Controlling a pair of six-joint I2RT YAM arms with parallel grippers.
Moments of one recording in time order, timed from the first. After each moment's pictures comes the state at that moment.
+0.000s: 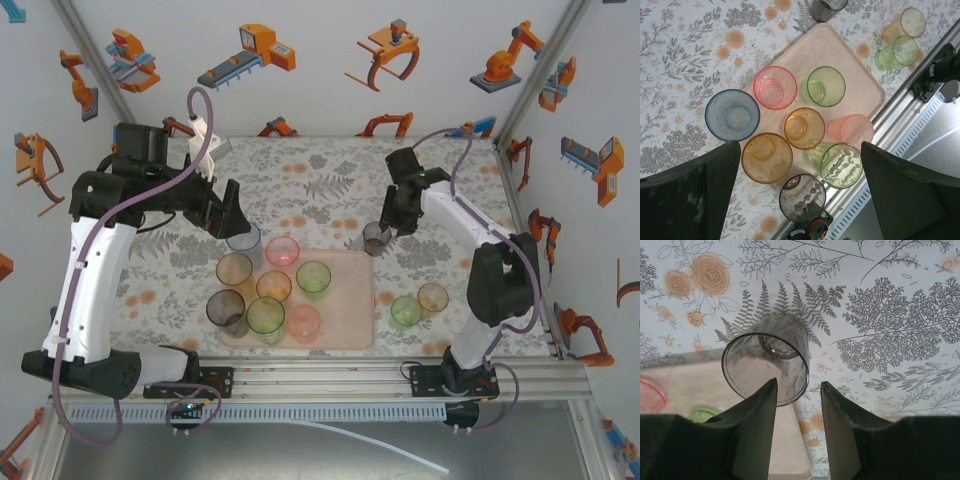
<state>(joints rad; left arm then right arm) -0.28 1.30 1.73 -1.25 0.56 0.25 0.36 1.75 1.41 -0.86 0.06 0.56</state>
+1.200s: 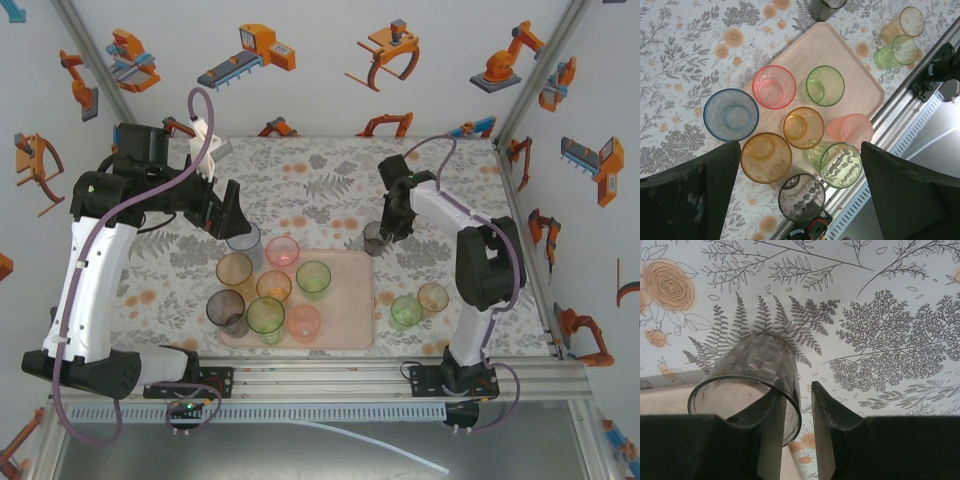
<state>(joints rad) -0.28 1.30 1.72 -1.25 0.57 0.25 0.36 1.87 1.41 -0.83 0.09 0.53</state>
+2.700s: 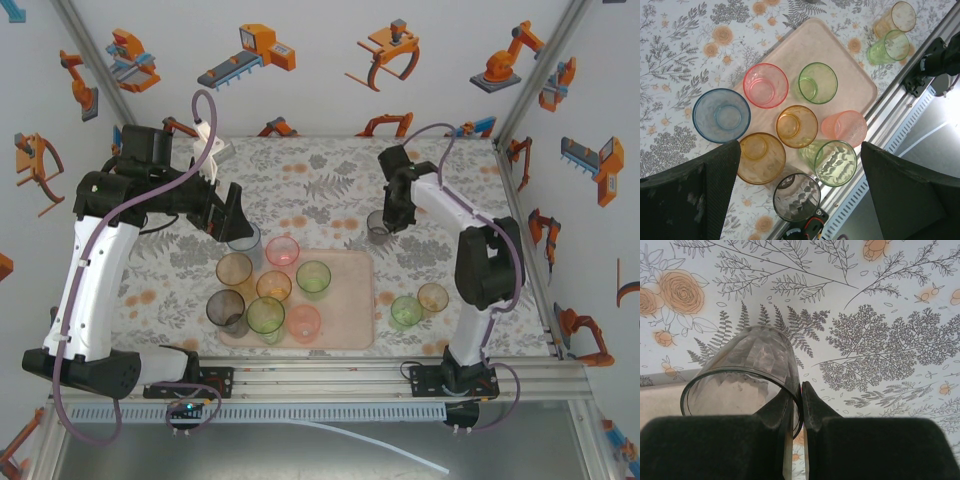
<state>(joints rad) -0.29 1.30 1.71 -1.26 0.59 0.25 0.36 1.87 1.51 -0.90 0.13 0.46</state>
